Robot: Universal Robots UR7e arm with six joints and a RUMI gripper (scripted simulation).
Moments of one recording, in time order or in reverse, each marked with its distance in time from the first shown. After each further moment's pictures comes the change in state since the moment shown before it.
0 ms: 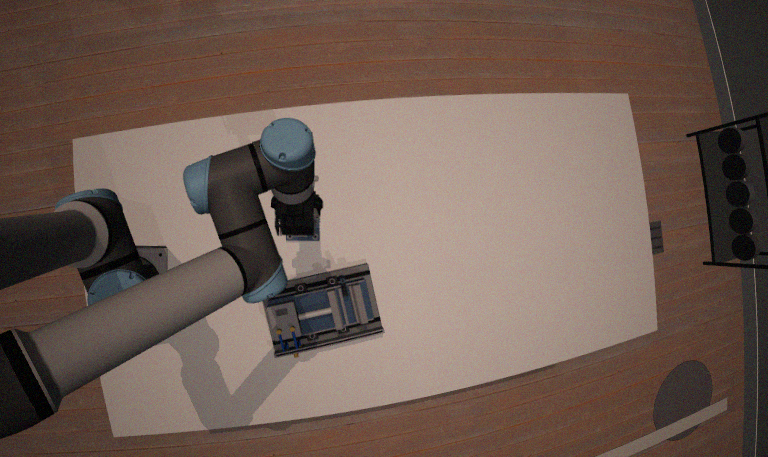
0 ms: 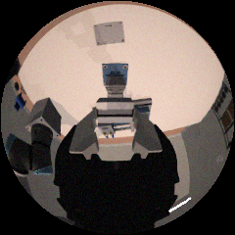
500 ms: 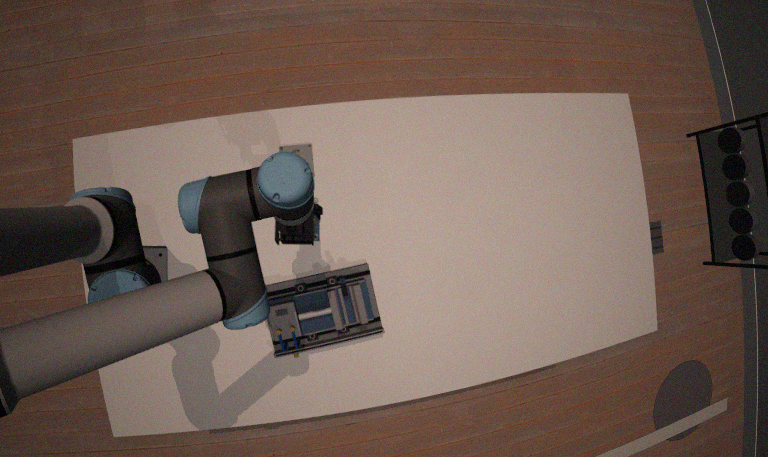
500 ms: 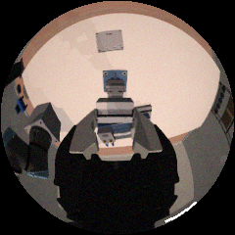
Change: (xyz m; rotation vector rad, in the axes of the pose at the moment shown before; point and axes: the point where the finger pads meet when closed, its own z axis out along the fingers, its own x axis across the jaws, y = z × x) arm 0.000 0.001 0.000 0.154 0.000 0.000
